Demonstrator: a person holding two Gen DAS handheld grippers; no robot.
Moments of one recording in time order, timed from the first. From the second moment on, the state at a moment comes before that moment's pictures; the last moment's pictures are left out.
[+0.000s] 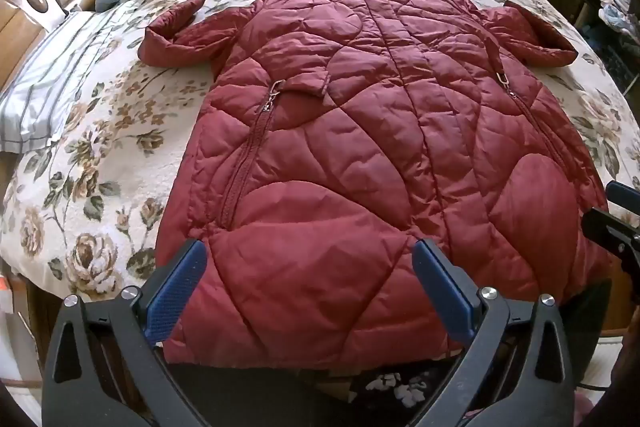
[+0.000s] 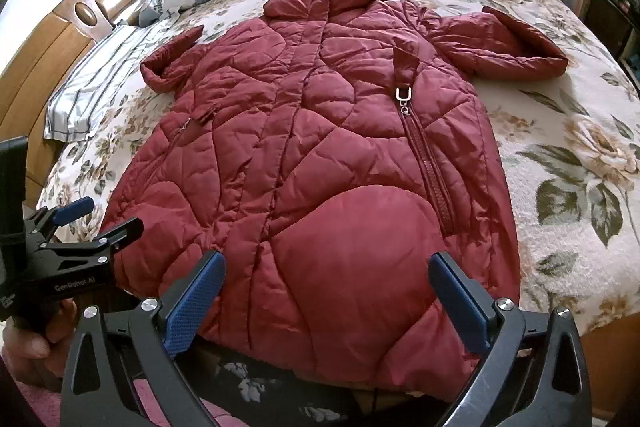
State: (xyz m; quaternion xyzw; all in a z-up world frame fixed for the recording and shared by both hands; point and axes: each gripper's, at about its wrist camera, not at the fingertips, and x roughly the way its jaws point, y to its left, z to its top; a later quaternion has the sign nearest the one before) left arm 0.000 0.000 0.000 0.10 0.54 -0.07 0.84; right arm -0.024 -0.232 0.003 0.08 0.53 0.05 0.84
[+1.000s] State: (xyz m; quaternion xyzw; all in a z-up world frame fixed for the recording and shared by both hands) left arm 0.000 0.000 0.000 0.10 0.54 -0.07 0.83; right arm -0.019 -0.236 0.006 0.09 0.53 0.05 0.84
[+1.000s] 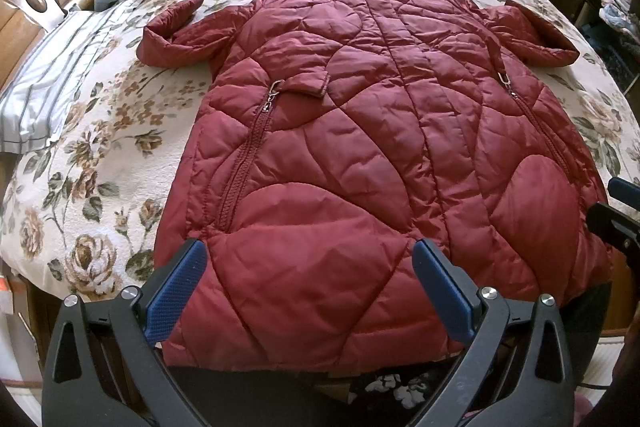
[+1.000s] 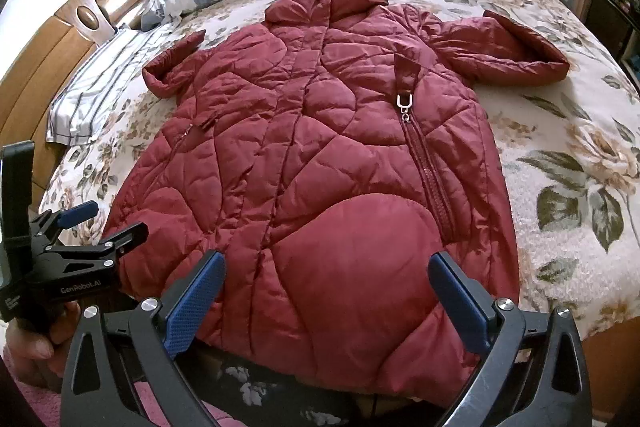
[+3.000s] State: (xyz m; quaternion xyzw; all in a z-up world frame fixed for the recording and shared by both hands) left arm 0.111 -0.022 -0.027 0.07 0.56 -0.07 0.82; right arm 0.246 -0.519 -0.046 0.01 0.51 -0.19 0.84
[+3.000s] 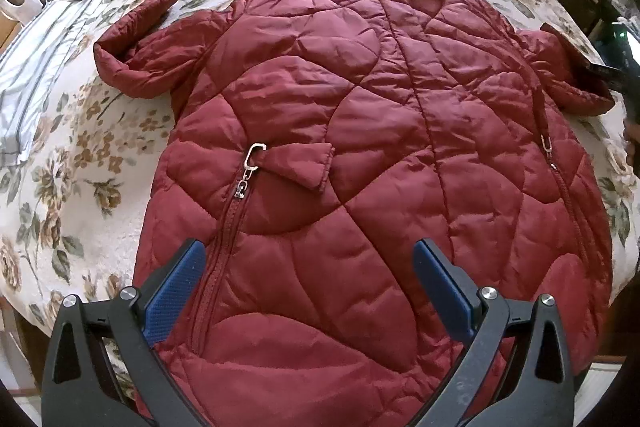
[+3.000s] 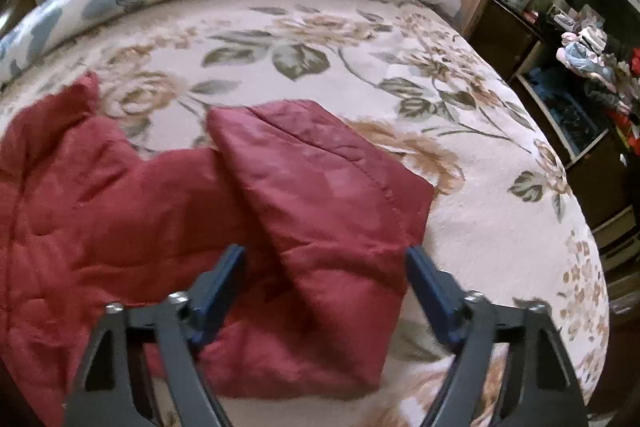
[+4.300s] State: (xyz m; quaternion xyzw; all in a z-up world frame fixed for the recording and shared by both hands) left arm 0.185 0.047 -0.033 -0.16 0.58 -0.18 0.78; right arm 0.207 -0.211 -0.043 0.04 0.46 0.21 0.86
